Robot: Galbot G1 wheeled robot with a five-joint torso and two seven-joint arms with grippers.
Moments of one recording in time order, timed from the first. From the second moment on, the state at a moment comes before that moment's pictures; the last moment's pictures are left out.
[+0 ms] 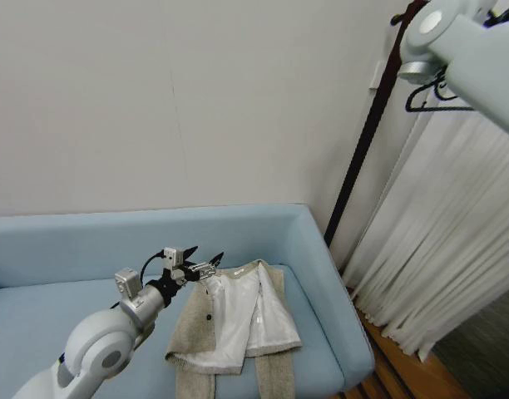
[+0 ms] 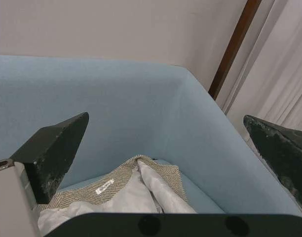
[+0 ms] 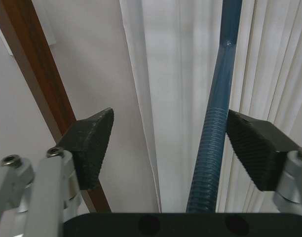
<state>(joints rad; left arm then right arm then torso) 1.17 -0.82 -0.46 -2.36 -1.04 0.46 -0.17 1.07 0.86 -0.98 1.08 1.91 -0.46 1.39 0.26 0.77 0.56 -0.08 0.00</state>
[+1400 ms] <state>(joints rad) 1.14 -0.86 -0.43 -2.32 -1.04 0.45 -0.13 1.14 0.77 -1.07 1.29 1.87 -0.45 1.37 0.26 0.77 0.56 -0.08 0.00</state>
